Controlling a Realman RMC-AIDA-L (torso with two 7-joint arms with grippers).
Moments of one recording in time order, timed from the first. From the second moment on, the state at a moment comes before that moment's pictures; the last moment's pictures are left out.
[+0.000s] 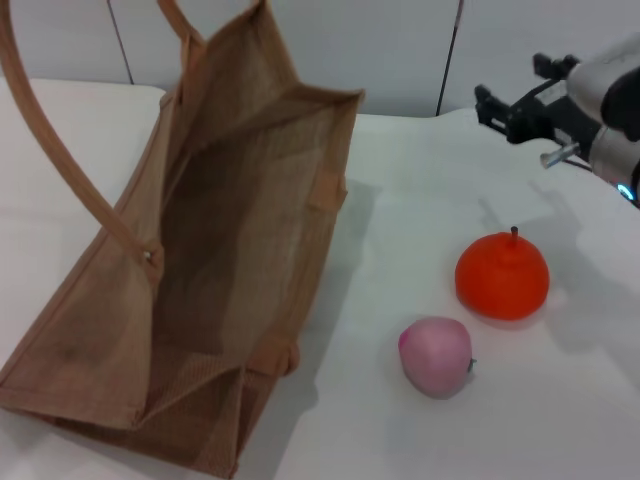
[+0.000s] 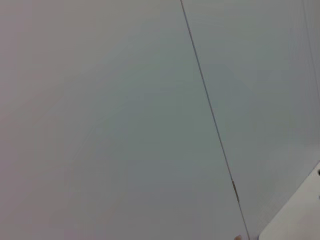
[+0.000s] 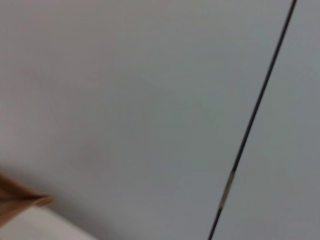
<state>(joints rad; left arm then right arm) -0.51 -2.03 0.55 1.83 -1.09 -1.68 1.12 0.38 2.02 -1.82 -1.21 0.54 0.18 -0.41</state>
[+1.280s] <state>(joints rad) -0.52 -2.03 0.54 1.82 -1.02 -1.68 1.14 0.41 2.02 -1.74 -1.61 0.47 1.20 -0.41</state>
